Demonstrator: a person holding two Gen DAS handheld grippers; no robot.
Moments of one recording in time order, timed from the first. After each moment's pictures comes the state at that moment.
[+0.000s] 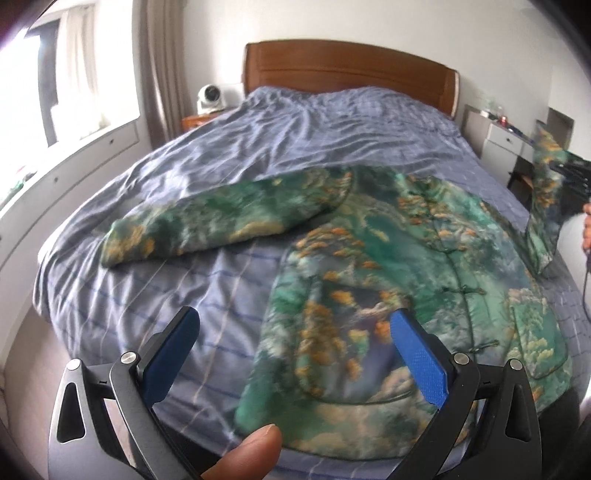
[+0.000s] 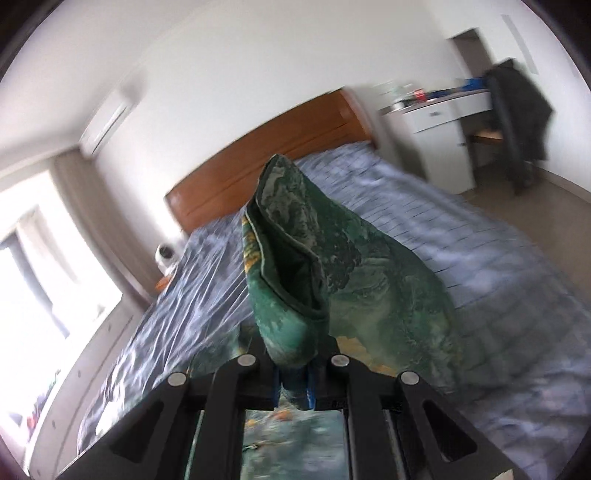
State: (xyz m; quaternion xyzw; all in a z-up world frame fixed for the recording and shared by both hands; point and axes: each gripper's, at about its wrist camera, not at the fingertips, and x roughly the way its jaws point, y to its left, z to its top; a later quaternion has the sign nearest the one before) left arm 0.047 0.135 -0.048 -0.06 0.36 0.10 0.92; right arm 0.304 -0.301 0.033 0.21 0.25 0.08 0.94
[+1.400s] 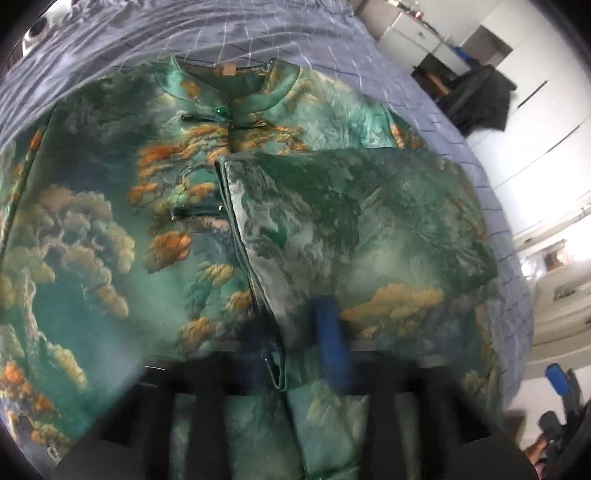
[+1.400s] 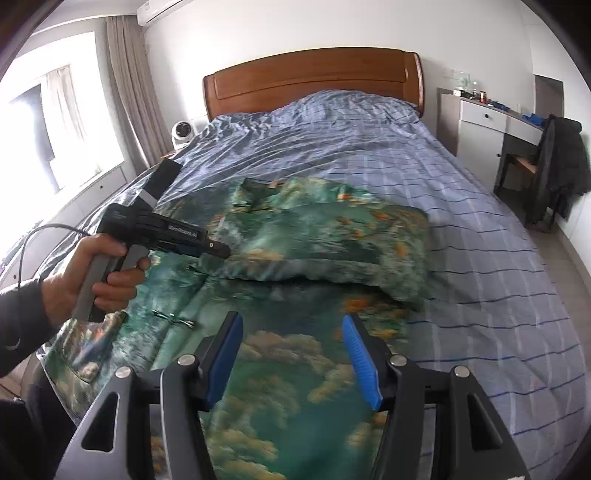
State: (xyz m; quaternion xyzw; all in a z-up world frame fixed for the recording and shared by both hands) left arm 0.371 -0.068 -0.140 -0.07 0.56 -0.17 0.81; right arm 0.184 -0.283 -0.059 0.01 0.36 0.12 0.92
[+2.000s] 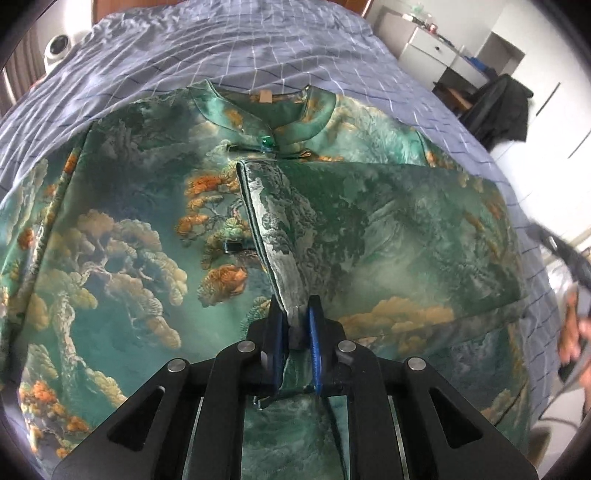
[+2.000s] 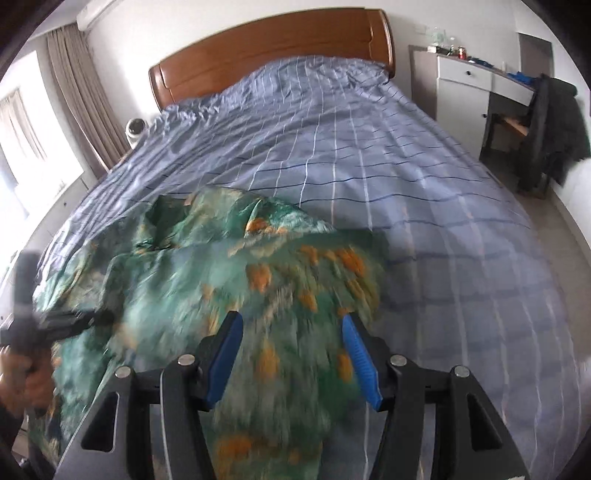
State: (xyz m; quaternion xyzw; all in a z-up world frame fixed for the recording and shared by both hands) left arm 0.377 -0.046 -0.139 -0.05 0.53 -0.13 0.84; right arm 0.390 -0.358 -0.092 0.05 0.43 0.08 0.90
